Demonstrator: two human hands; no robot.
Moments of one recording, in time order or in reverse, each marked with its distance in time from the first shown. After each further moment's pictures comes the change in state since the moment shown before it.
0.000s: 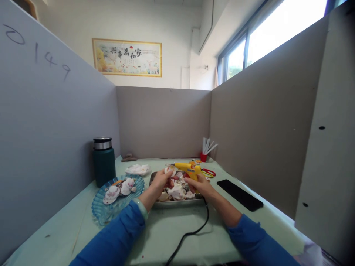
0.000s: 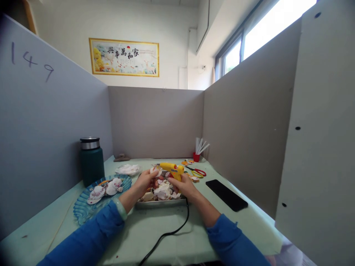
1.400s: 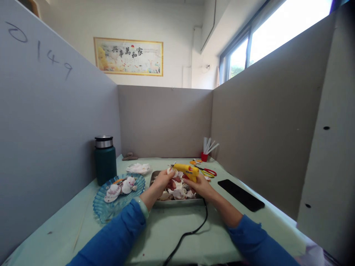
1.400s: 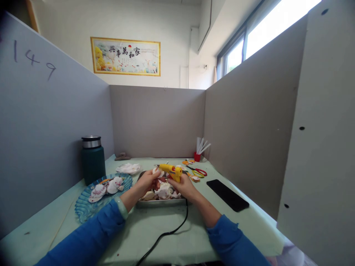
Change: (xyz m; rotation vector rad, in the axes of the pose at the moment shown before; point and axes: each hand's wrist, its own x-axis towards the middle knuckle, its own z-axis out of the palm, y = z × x) left_hand 0.001 -0.004 0.000 0.061 -0.089 -0.035; right_hand 0.001 -0.001 0.003 -0.200 0.001 -0.019
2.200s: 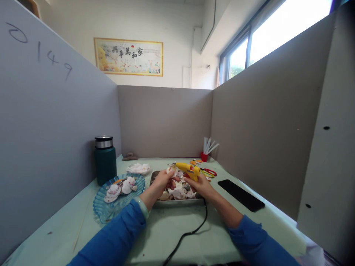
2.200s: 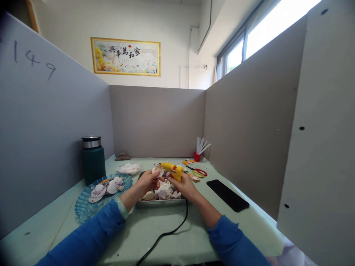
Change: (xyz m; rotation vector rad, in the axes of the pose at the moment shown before) left_hand 0.002 -0.001 -0.002 -0.084 0.012 -0.017; right_hand 0.000 0.002 -0.001 0.000 0.056 -0.026
